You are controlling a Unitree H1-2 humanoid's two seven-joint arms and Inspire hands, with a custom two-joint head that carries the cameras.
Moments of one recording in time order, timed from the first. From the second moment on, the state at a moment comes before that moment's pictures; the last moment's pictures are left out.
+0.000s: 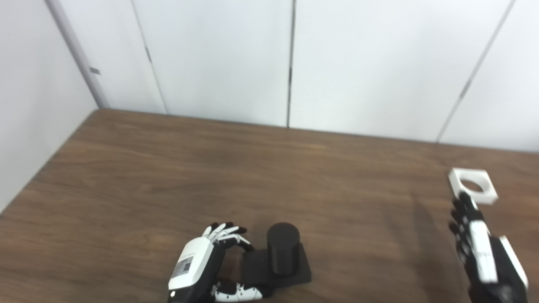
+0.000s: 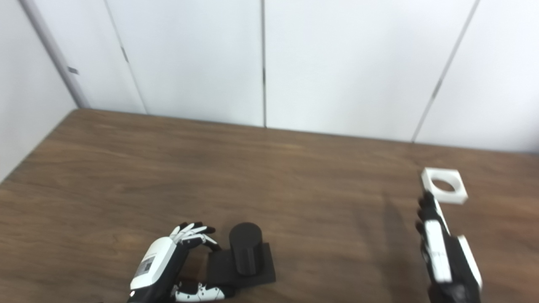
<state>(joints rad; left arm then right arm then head) 0.27 0.25 -0.34 -0.40 0.70 0.15 0.03 0.21 -0.01 -0.21 -0.62 -0.07 0.46 0.20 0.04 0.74</state>
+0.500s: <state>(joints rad) 0.22 0.38 -0.37 -0.43 0.69 0.08 -0.16 0.21 -0.01 -0.18 -0.69 -0.14 0.47 0.20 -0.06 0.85</state>
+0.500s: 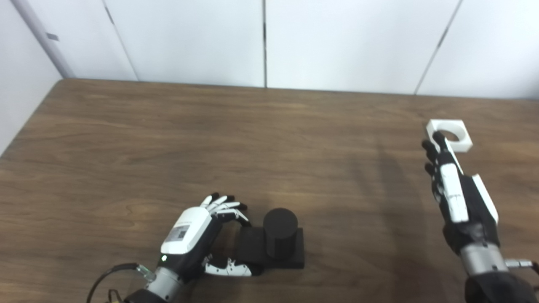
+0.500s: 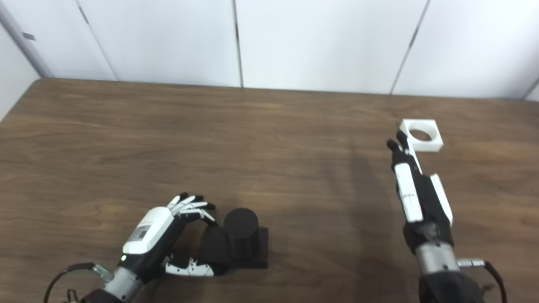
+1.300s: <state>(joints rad) 0.19 0.41 -0.34 -0.42 0.69 0.00 -0.23 0.17 -0.10 -0.18 -0.73 -0.49 0.47 0.43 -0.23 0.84</state>
